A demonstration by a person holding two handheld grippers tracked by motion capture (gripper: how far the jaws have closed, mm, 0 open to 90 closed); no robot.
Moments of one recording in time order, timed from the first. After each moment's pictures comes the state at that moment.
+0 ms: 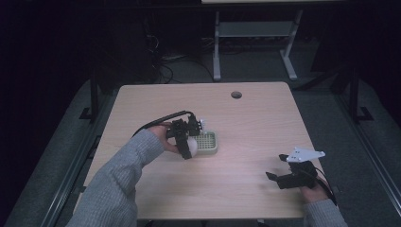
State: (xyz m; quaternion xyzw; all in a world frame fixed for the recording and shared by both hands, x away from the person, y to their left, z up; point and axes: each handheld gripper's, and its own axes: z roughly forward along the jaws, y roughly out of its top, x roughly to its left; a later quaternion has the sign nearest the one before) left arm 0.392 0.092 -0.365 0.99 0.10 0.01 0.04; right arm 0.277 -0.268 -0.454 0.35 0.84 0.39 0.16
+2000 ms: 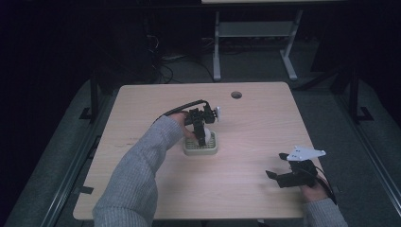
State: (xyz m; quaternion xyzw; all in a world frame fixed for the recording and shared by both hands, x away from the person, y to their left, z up) left arm 0.452 0.047 -0.388 0.99 0.11 0.00 0.03; right arm 0.280 -0.268 -0.452 0.35 0.83 0.40 0.16
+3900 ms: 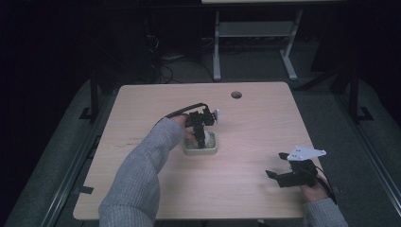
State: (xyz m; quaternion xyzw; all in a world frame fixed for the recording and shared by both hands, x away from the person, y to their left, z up) left arm 0.461 0.047 -0.409 0.99 0.12 -0.02 0.02; right arm 0.280 -0.268 -0.450 0.34 0.83 0.40 0.16
